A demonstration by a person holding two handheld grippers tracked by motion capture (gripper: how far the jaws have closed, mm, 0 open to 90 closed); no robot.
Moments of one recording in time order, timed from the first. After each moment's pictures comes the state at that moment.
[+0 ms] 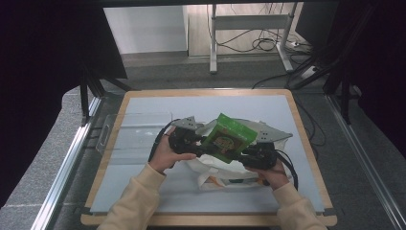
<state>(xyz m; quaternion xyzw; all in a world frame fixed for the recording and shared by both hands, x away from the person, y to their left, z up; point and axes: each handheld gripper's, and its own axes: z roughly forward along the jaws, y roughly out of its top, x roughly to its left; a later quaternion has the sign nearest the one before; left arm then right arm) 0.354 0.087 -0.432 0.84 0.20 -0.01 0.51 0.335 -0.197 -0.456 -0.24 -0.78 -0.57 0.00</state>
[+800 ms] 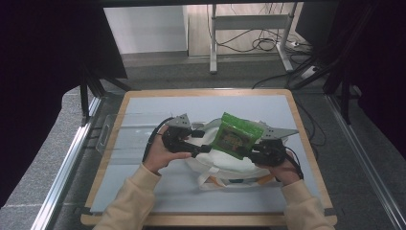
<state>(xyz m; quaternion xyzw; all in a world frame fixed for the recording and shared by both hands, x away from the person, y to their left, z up) 0.351 0.102 -0.425 0.84 0.23 0.04 0.50 0.341 -0.217 -0.445 -0.27 -0.83 -0.49 -0.07</state>
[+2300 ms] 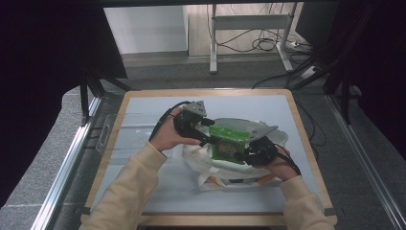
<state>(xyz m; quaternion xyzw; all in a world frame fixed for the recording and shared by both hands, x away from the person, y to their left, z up) 0.385 0.069 -0.385 0.89 0.14 0.04 0.43 0.356 -0.195 -0.456 -0.24 -0.90 -0.36 -0.07</state>
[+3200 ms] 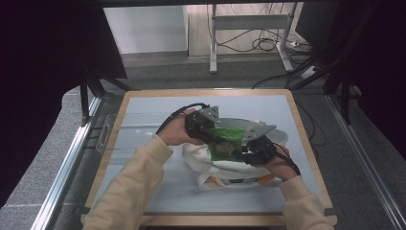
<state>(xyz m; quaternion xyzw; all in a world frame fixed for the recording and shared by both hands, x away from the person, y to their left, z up) 0.388 0.044 -0.385 0.93 0.05 0.04 0.36 0.351 -0.188 -0.445 -0.22 -0.90 -0.36 -0.10</state>
